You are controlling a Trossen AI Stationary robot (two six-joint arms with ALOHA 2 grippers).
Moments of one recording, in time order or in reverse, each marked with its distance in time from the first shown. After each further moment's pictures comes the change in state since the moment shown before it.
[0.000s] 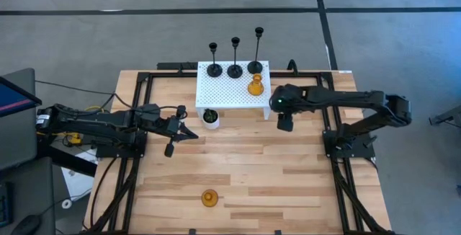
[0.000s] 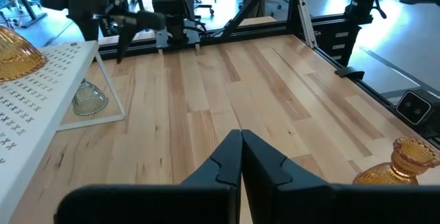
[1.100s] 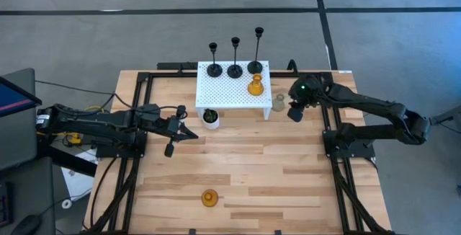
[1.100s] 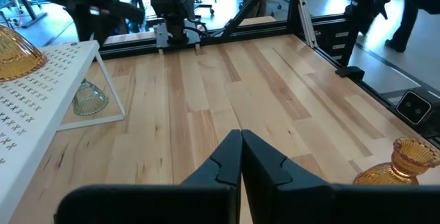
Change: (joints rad) left arm 0.000 0.000 0.000 0.000 0.000 0.000; right arm -0.319 -0.288 -0.248 0.186 -0.166 0.026
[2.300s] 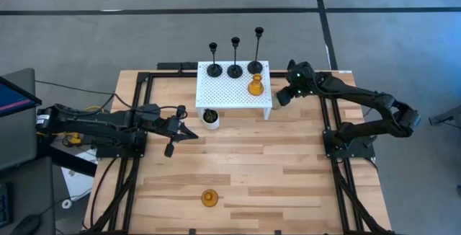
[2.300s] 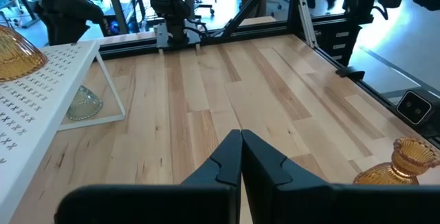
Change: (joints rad) left arm 0.000 0.000 0.000 0.000 0.000 0.000; right arm -0.107 0.180 0.083 0.188 -0.104 0.361
